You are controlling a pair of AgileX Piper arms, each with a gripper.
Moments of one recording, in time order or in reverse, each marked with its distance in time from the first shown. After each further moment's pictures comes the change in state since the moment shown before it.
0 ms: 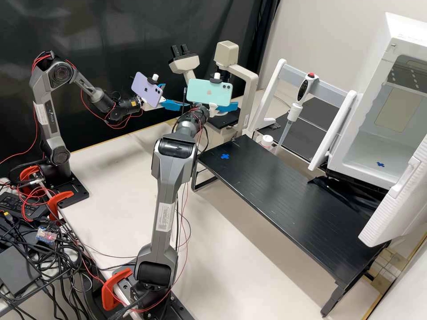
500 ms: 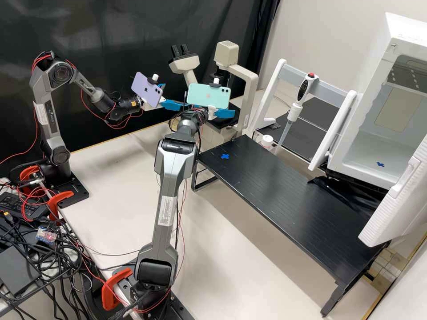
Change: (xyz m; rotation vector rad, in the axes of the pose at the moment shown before) left arm 0.000 0.000 0.000 0.000 0.000 0.000; right arm 0.029 -0.040 0.005 -0.018 -0.084 -0.120
